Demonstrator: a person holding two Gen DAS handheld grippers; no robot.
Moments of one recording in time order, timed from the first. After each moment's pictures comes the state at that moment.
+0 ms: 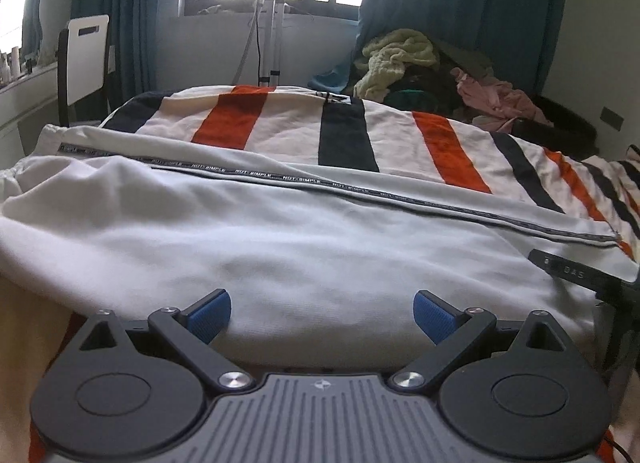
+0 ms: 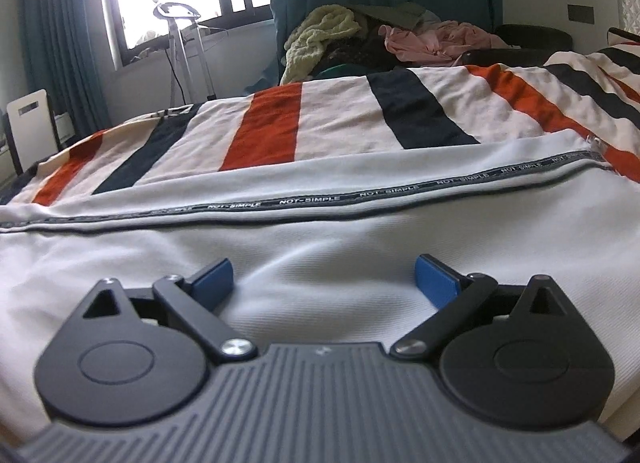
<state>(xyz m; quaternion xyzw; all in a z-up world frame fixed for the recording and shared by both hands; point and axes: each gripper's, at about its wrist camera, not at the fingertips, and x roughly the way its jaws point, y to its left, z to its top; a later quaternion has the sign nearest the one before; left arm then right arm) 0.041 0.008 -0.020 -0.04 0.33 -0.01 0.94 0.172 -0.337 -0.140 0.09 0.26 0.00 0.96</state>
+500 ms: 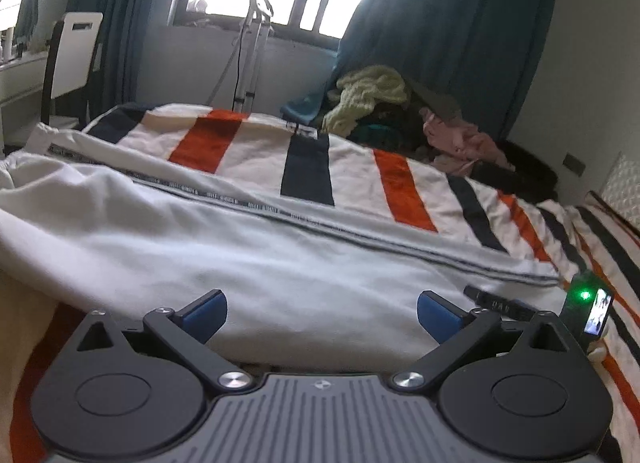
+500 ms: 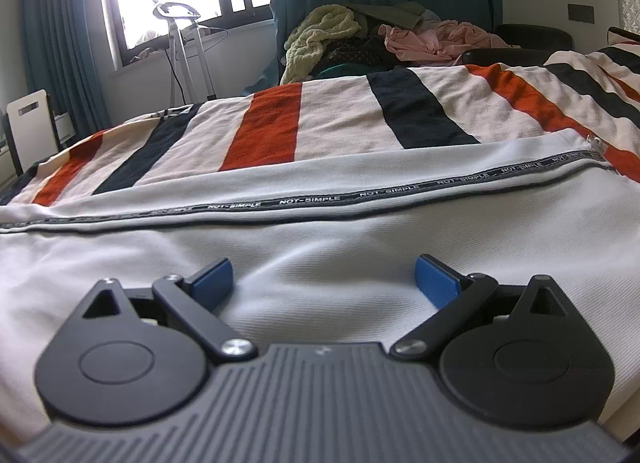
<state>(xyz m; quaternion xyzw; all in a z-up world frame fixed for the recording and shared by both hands) 0.012 0.008 0.006 -0.10 0.30 -0.06 0.95 0.173 -0.338 -0.140 0.09 0.26 0.00 0.96</state>
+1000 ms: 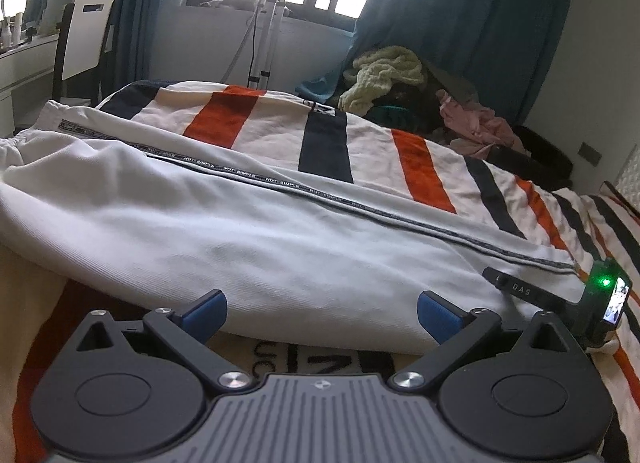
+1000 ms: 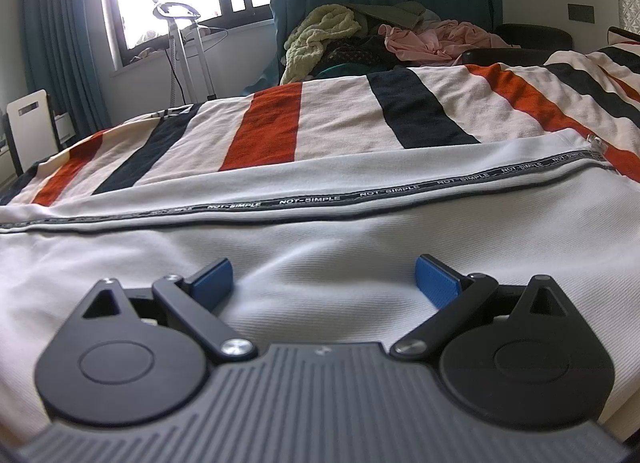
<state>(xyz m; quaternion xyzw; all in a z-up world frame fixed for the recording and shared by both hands) 0.015 0.014 -0.004 -0.11 0.32 -0.04 0.94 0.173 -0.337 -0.140 0.09 0.26 0.00 0.96</state>
